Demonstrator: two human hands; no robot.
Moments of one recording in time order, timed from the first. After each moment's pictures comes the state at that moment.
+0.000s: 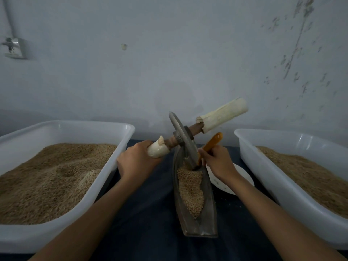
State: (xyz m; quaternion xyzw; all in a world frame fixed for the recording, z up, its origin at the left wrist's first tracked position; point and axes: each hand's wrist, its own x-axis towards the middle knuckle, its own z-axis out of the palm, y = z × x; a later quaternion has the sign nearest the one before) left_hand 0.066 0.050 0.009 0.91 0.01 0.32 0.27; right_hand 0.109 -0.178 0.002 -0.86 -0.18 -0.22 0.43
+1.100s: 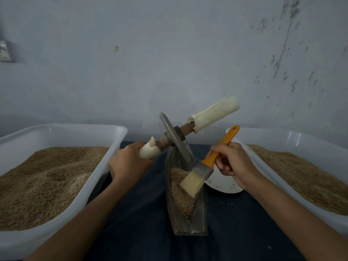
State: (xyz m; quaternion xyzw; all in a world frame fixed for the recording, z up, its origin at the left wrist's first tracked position) left_hand 0.062 0.049 0.010 0.90 0.00 0.32 0.29; right_hand 0.047 -0.203 0.042 -0.72 -0.09 -0.07 0.68
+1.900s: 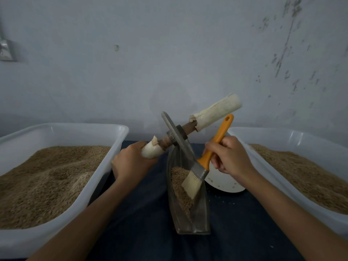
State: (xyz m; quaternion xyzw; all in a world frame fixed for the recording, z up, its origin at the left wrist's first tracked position) left_hand 0.062 0.047 0.009 0.90 0.01 0.31 0.30; right_hand 0.038 -0.185 0.053 -0.79 -0.15 -0.15 0.58
